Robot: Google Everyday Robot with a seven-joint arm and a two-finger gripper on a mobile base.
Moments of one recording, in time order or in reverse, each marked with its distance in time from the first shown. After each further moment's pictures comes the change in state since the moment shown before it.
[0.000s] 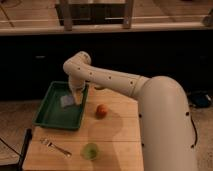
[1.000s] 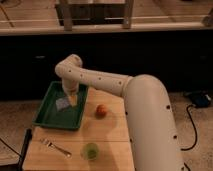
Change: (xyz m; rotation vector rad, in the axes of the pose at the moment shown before) arm -0.028 -0.008 0.029 -0.036 0.019 -0.072
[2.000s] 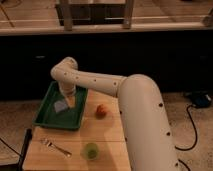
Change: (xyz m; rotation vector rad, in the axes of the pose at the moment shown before) arm -0.007 0.000 0.015 -0.007 0.030 -0.040
